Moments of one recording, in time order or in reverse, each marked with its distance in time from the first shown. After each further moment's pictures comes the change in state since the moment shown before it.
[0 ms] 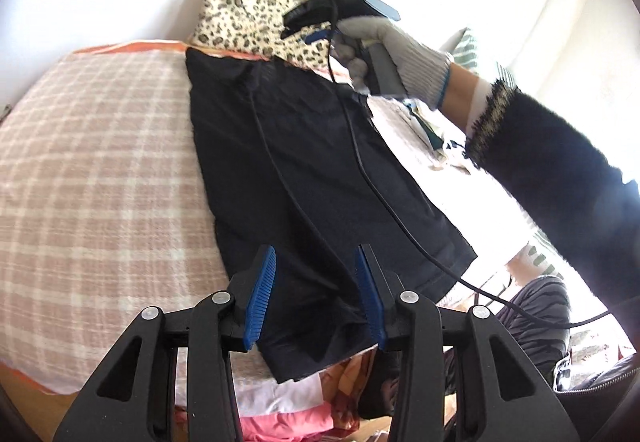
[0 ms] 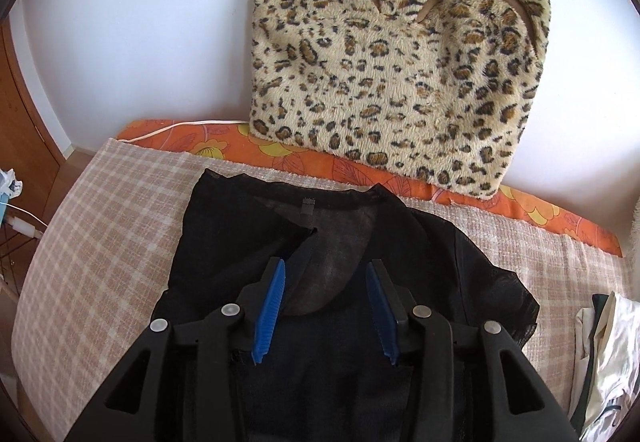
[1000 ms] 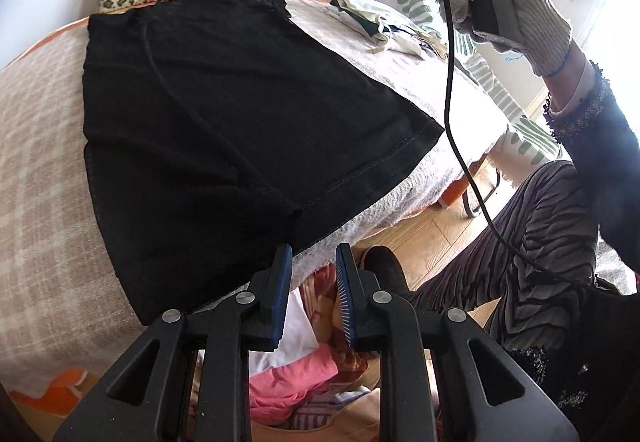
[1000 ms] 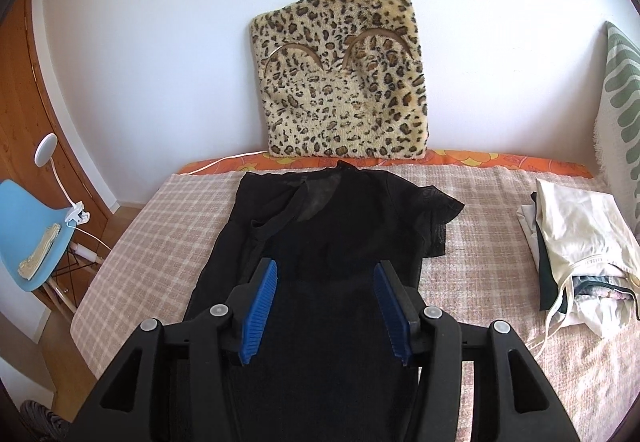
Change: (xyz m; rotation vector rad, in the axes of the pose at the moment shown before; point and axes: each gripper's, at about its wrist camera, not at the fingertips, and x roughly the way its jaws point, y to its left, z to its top) left arm 0.047 -0.059 -0.068 0.246 0.257 -0.103; right arm -0.181 -0.079 -0.160 0.152 -0.220 0.116
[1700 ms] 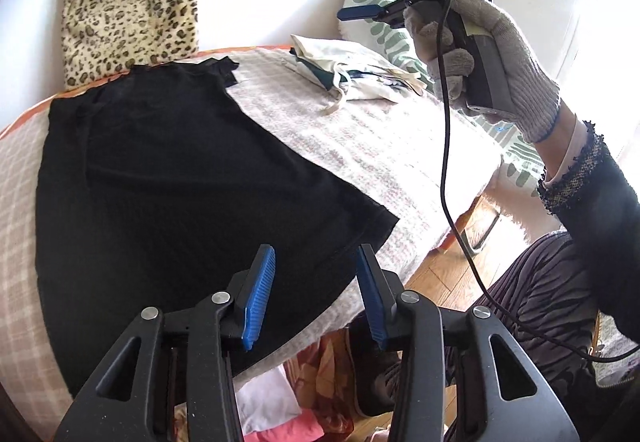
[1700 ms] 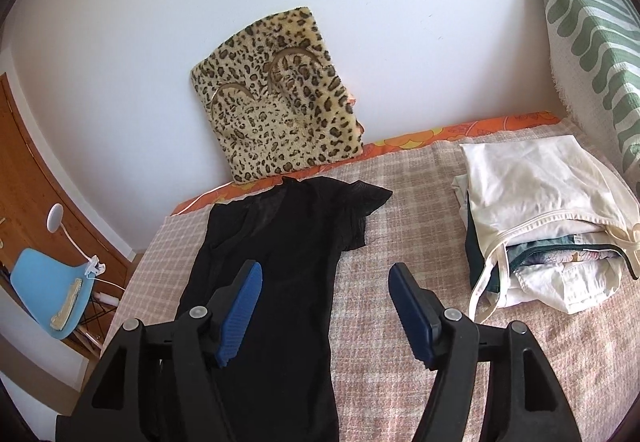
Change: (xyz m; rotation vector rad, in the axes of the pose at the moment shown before) left arm 0.035 -0.077 0.073 0.103 -0.124 0.026; right arm -0.028 -0.142 -0.016 0.204 -0.020 0.089
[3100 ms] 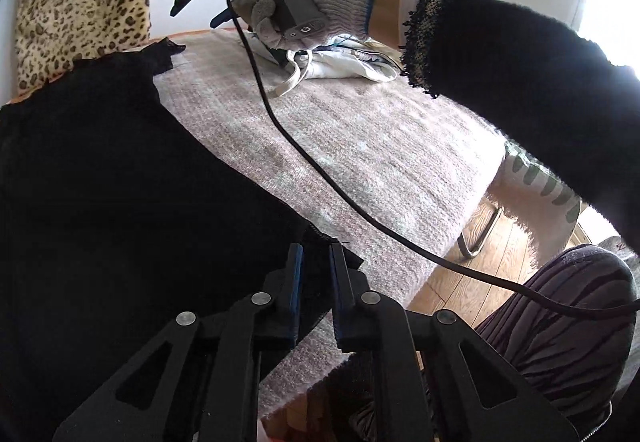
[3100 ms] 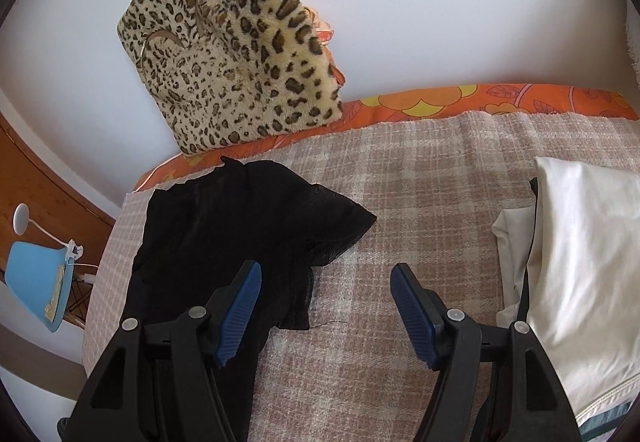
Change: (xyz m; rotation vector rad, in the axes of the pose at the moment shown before) left arm 0.085 -0.049 0.014 0.038 0.024 -0.028; right arm 0.197 -0.063 0.087 -0.002 0.266 0.039
